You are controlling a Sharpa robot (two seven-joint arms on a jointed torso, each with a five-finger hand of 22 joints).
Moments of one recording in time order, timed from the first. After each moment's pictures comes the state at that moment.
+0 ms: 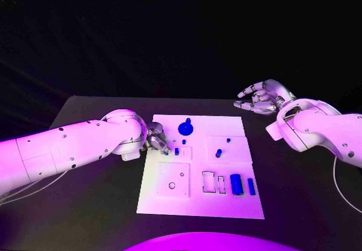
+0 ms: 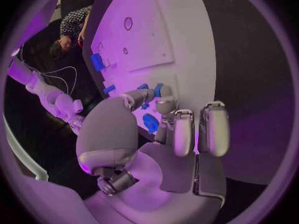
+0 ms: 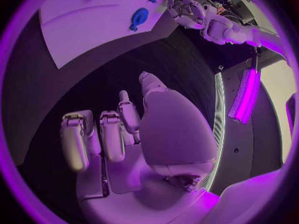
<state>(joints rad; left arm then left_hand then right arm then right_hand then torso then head) 1.24 -0.69 -0.09 1.44 -1.08 0.16 -0.53 1.05 -0.21 0.70 0.11 0.42 0.93 0.04 0.74 0.67 1.34 -0.04 1.09 0.85 1.46 -0.08 1.55 1.31 0.07 1.43 0.03 1.46 1.31 1.34 -0.95 -0.15 1.56 -0.87 -0.59 -0.10 1.39 -0.17 0.11 0.29 0.36 0.84 0.16 0.31 0.27 1.32 0.08 1.29 1.28 1.47 0.01 1.54 1.31 0.01 1.46 0.11 1.55 1.31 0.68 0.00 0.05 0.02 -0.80</state>
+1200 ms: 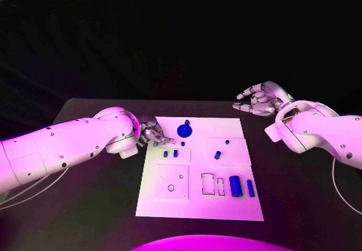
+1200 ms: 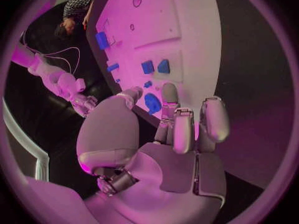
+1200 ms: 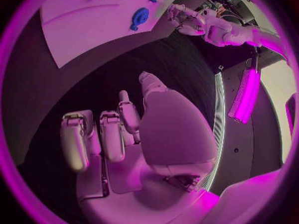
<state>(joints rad) 1.24 -0.73 -0.04 1.45 -0.99 0.02 -0.49 1.04 -0.20 0.31 0.29 0.31 0.80 0.09 0.69 0.65 1.13 0.01 0.90 0.59 1.46 -0.05 1.47 1.31 0.09 1.31 0.06 1.33 1.18 1.34 -0.95 -0.15 1.56 -0.87 -0.59 -0.10 1.39 -0.17 0.11 0.29 0.36 0.84 0.16 0.31 0.27 1.32 0.08 1.29 1.28 1.47 0.01 1.53 1.31 0.01 1.46 0.11 1.55 1.31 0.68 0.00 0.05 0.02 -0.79</state>
